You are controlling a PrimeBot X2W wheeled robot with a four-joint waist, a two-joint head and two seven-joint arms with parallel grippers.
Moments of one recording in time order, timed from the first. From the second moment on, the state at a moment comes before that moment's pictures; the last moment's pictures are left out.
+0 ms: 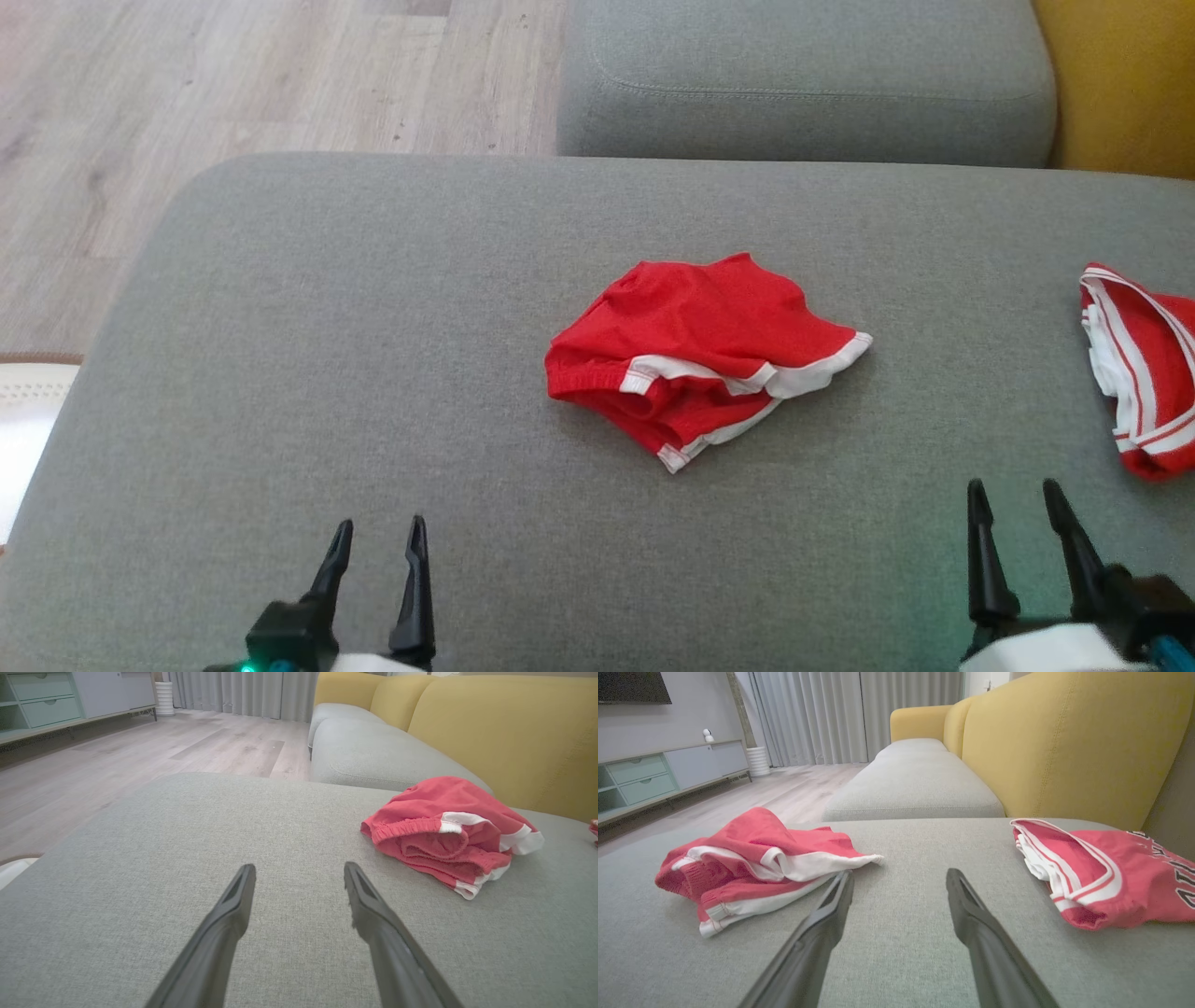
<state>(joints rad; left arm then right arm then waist) 0.19 0.12 -0.34 0.09 -0.25 0.20 -0.25 0.16 -0.04 -0.08 0.19 0.08 0.12 -0.25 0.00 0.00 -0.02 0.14</state>
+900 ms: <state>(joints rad) 0.20 0.06 -0.25 0.08 -0.17 0.10 -0.25 0.17 -0.04 -0.07 0.22 0.08 0.12 -0.25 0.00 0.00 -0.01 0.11</state>
